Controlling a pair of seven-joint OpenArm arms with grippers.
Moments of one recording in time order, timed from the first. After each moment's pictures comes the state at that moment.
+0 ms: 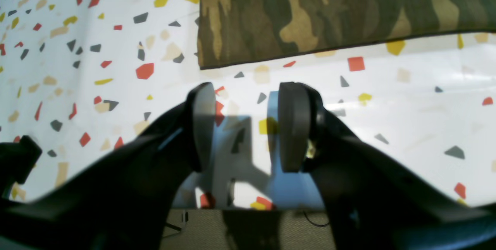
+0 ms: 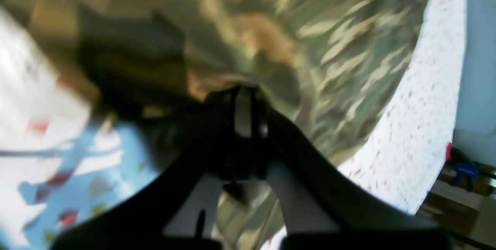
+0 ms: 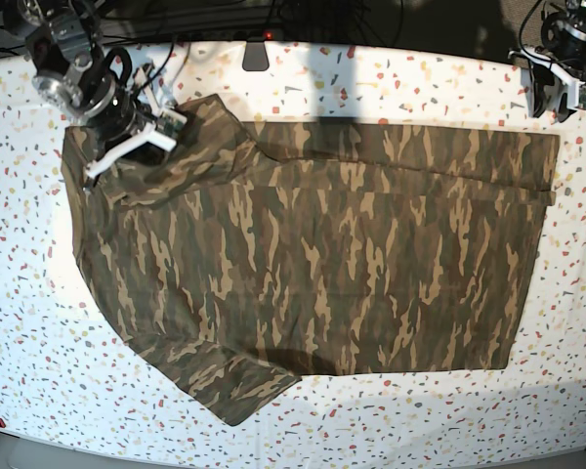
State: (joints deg) left arm 36.1 -15.0 -27.1 88.5 -5.9 -26.9 -0.7; right arm -23.9 37.9 -8.3 110.8 -23.0 26.4 -22.0
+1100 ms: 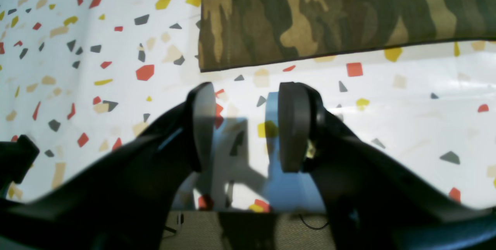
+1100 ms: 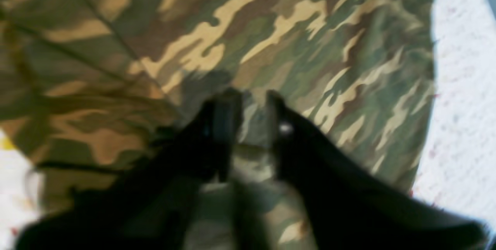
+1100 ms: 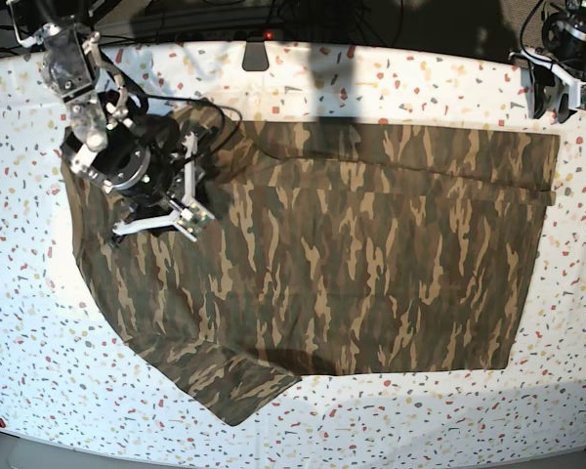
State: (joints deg) left arm 36.1 -15.0 -27.1 88.5 -7.2 -26.9 -0.7; right arm -6.0 29.1 -12.4 107.0 3.2 26.6 -41.2
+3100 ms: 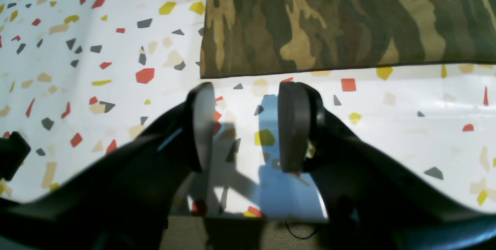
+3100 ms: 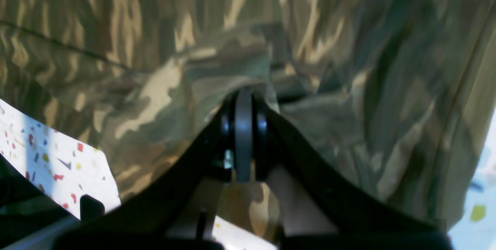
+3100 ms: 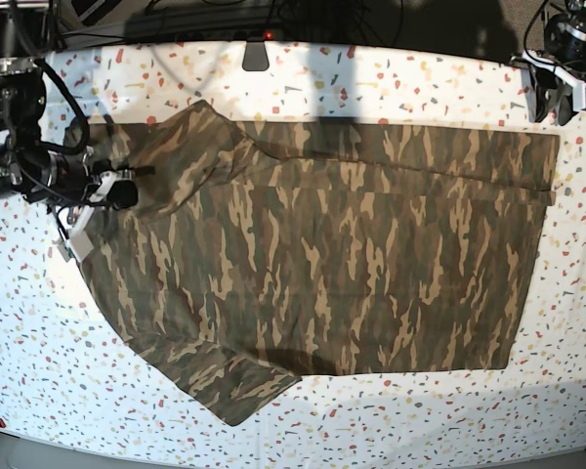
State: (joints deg) left arm 36.1 -15.0 -27.1 88.5 -11.4 -26.9 -0.5; right arm -1.2 31.3 10.1 87.4 48.1 28.3 -63.1
